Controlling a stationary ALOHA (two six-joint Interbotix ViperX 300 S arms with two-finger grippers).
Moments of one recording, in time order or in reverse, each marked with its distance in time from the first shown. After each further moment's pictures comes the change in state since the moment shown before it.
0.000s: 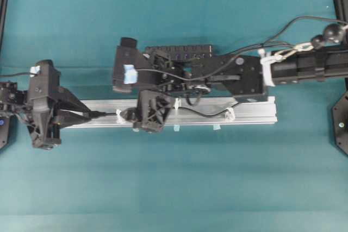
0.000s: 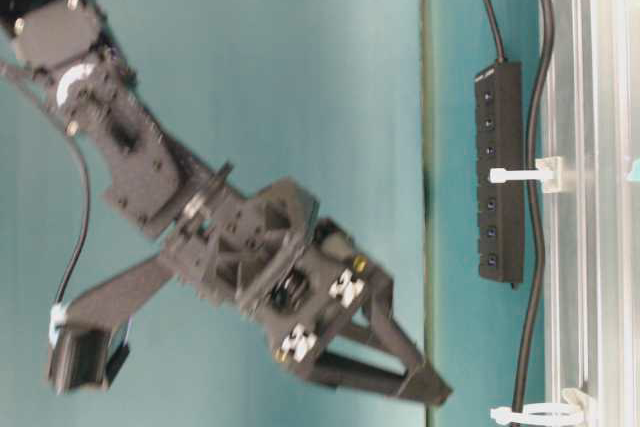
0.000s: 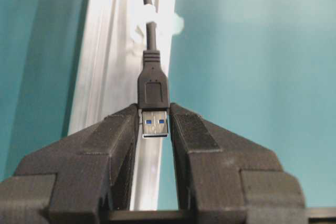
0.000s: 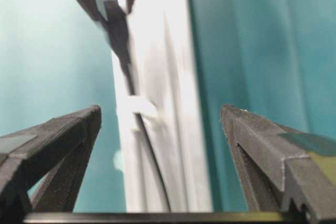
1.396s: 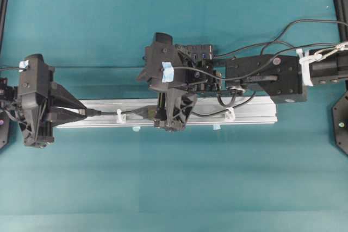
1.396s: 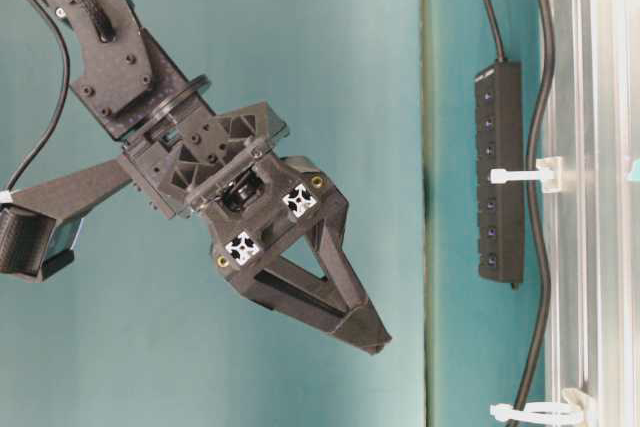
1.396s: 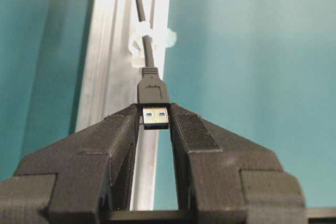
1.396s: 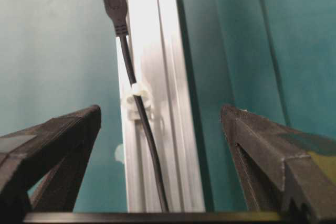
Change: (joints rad) left arm -0.002 -0.091 -0.040 0.000 0.098 0.008; right arm -0.002 -0.149 0.183 -0.012 -0.195 -0.009
